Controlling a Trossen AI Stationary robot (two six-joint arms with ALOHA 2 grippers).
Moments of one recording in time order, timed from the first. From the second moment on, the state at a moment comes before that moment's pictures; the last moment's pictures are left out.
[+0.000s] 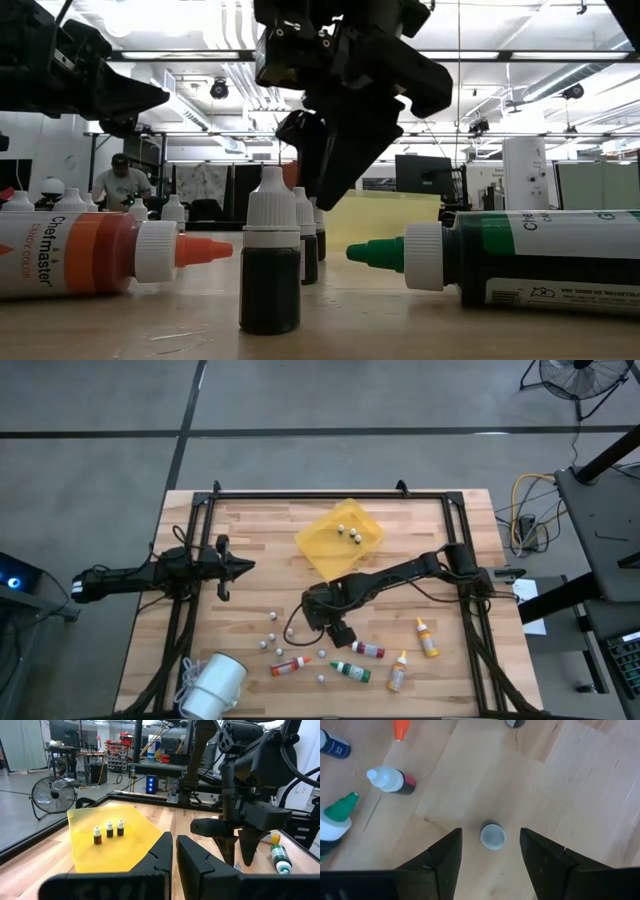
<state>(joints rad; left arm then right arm) 0.10 0.10 0.01 0.06 -0.02 -0.09 0.18 2.13 1.63 -0.70 -0.13 -0.21</state>
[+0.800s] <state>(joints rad) 0.10 0.10 0.01 0.06 -0.02 -0.09 0.18 2.13 1.60 -0.63 -0.13 -0.21</state>
